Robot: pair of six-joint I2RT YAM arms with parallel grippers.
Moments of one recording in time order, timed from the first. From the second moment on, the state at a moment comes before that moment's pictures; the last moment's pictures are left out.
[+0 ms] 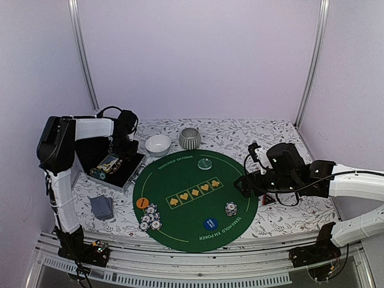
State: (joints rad) left arm -0.28 2.03 1.46 -0.59 -0.26 -0.12; right arm 0.91 1.13 0.75 -0.32 0.18 0.41
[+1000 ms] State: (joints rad) left arm -0.29 2.03 1.46 -0.60 -0.34 -0.11; right arm 0.91 1.15 0.75 -0.32 0.13 0.41
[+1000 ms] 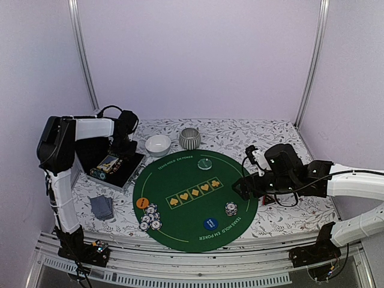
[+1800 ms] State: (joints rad) left arm -0.26 2.07 1.46 -0.59 -0.30 -0.11; right arm 0.91 1.18 0.77 -0.32 0.10 0.40
